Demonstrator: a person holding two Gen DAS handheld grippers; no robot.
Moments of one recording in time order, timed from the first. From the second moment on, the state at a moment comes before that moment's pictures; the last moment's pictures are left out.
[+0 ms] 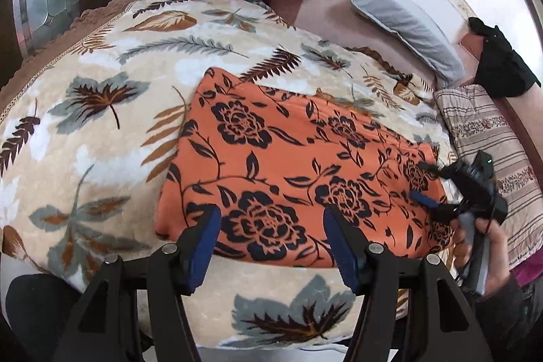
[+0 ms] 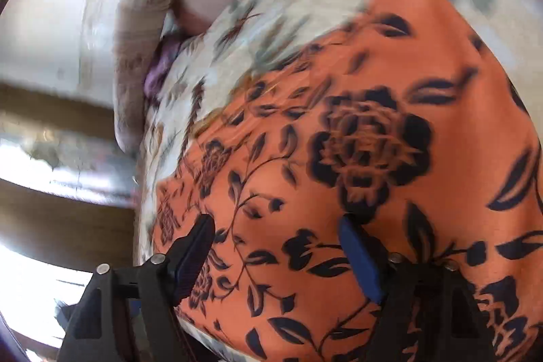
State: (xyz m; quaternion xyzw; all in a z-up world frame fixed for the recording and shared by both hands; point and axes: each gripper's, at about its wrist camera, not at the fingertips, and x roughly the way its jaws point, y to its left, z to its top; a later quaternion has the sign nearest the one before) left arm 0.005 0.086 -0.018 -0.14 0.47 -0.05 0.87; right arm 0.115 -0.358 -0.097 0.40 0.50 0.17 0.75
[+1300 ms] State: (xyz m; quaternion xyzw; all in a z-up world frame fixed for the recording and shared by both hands) left arm -0.021 0.077 -0.013 -0.14 0.47 -0.05 0.87; right arm 0.082 -0.373 -0.082 0.35 0.51 0.11 0.78
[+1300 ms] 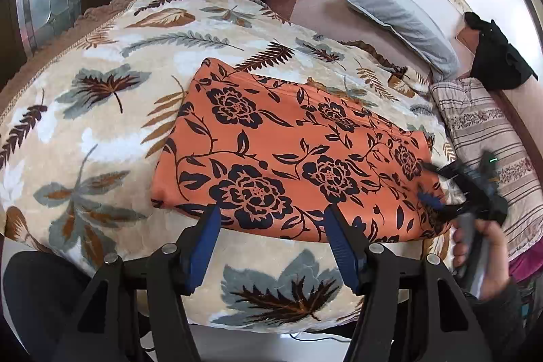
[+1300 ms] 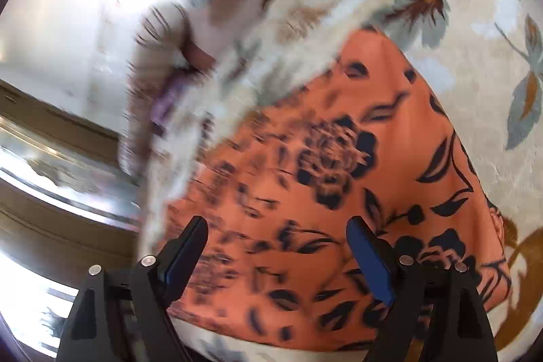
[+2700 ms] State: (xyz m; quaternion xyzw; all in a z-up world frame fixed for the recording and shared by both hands) left arm 0.056 -0.004 -0.071 -0.03 0.49 -0.04 0.87; right arm 0.014 -0.425 -0.112 0.51 0.42 0.02 0.75
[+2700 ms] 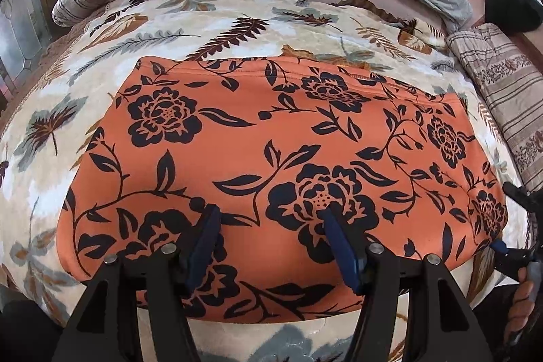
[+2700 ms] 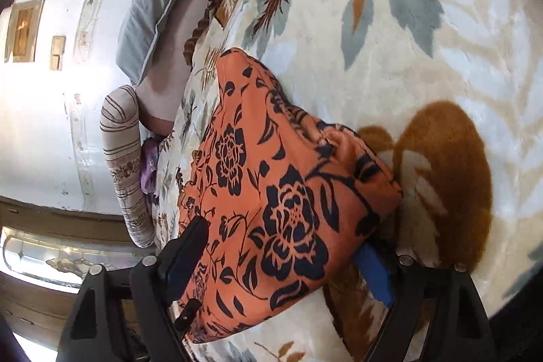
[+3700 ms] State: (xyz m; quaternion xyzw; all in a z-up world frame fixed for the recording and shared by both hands) left arm 0.055 -0.027 -0.076 0.05 0.49 -0.04 0.87; right arm 0.040 -0.416 -0.110 0.46 0.44 0.01 0.77
